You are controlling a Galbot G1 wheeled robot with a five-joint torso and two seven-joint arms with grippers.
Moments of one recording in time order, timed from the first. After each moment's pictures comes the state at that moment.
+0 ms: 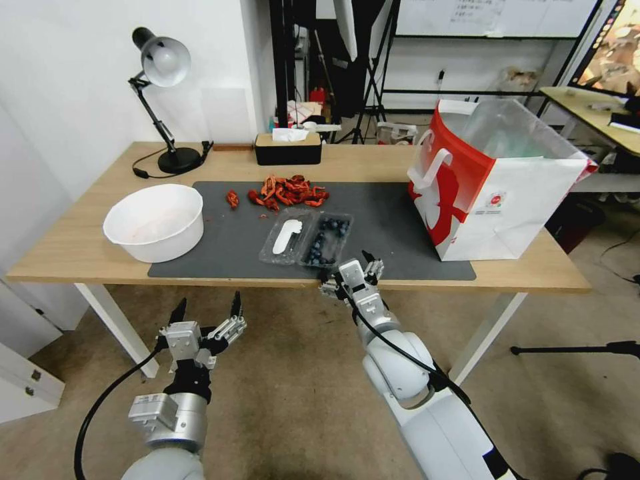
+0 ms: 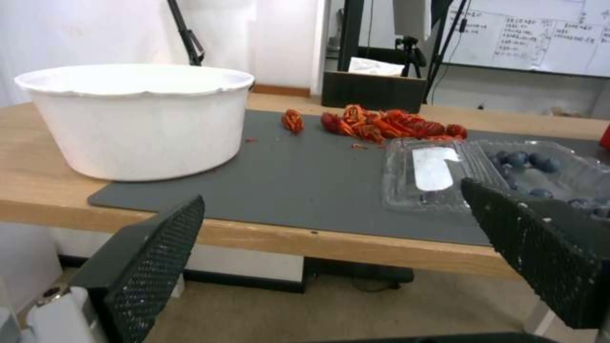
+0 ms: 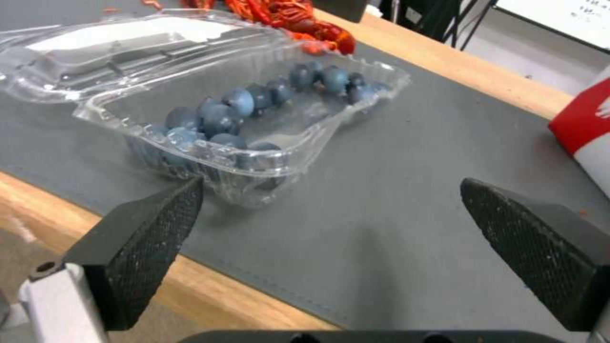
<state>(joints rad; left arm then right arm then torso) 1.75 -1.27 -0.39 -2.26 -0.29 -0.08 -0.33 -1.13 1.39 0.08 1.95 -0.13 -0.55 0.14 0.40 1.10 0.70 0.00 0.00</state>
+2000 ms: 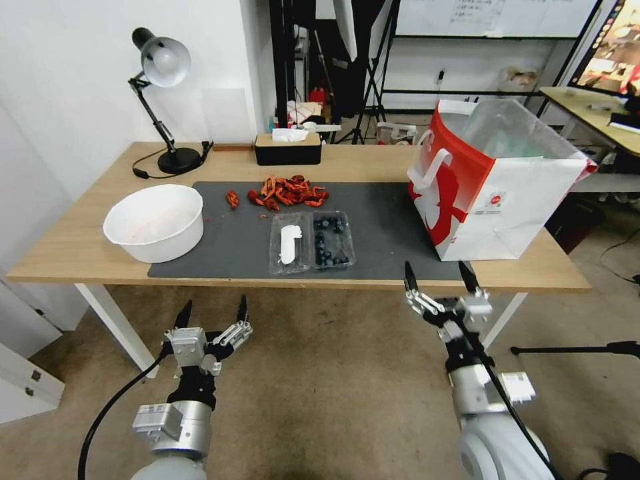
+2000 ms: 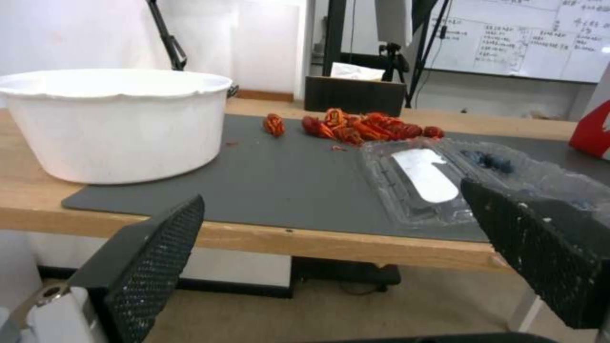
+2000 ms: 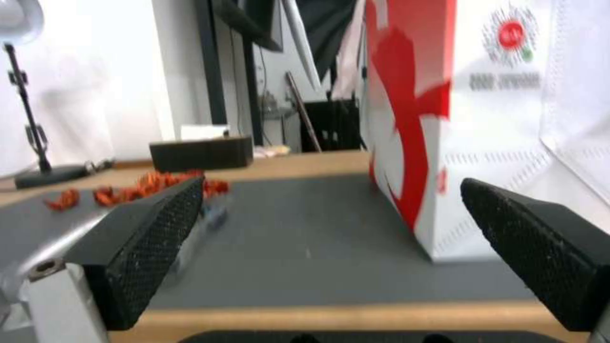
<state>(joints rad) 1.77 -1.27 -0.37 -2.25 -0.26 -0.12 -0.30 -1.71 1.41 0.46 2.17 0.16 0.24 0.07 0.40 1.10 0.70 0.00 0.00</state>
